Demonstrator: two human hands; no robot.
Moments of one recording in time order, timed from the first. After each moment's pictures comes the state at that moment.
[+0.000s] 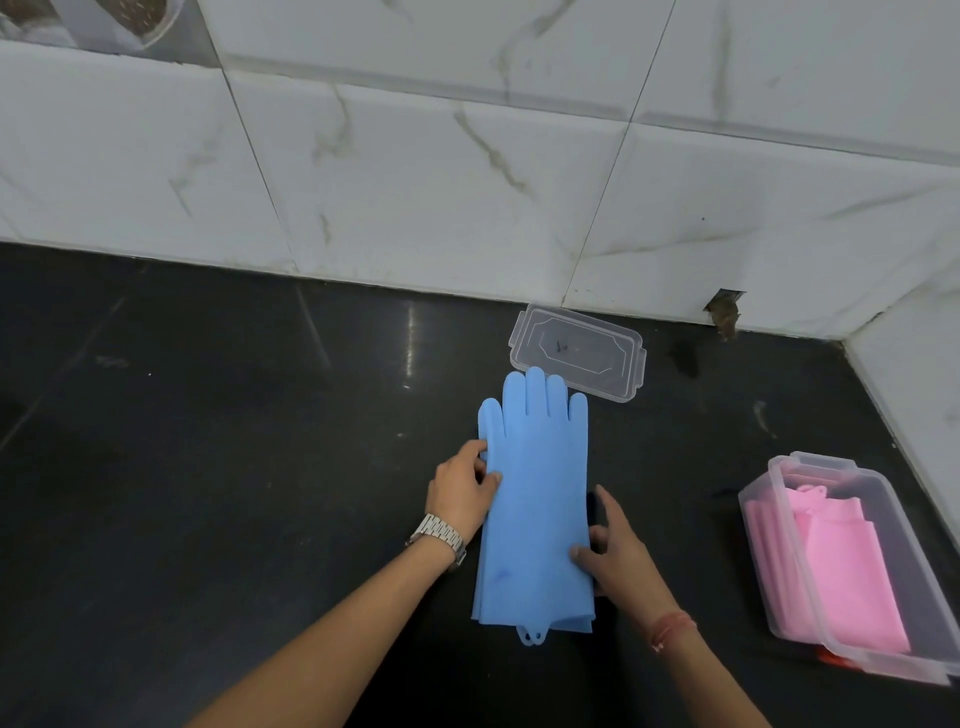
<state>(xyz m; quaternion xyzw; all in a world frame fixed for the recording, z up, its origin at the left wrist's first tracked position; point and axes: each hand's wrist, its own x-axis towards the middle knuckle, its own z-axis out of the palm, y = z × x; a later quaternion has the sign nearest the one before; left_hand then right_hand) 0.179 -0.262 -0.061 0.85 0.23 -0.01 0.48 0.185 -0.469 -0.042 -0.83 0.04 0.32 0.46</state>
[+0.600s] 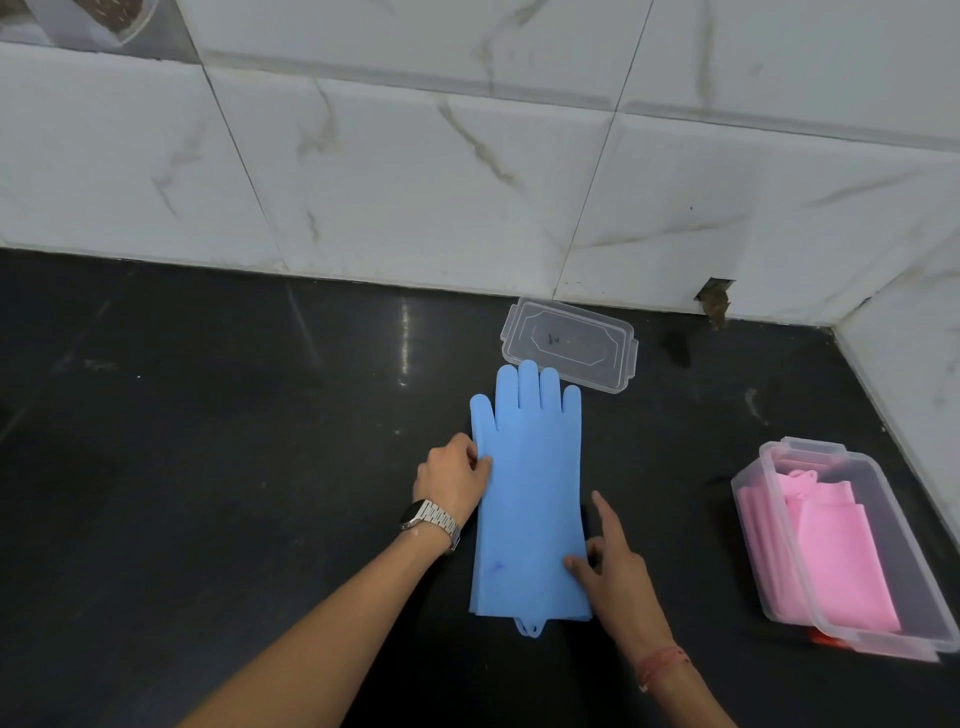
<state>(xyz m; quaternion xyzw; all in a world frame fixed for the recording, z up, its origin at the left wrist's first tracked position) 0.189 -0.256 -0.069 0.89 0.26 -0.03 0.36 0.158 -0.472 -0.049 -0.88 0.01 0.26 0.39</state>
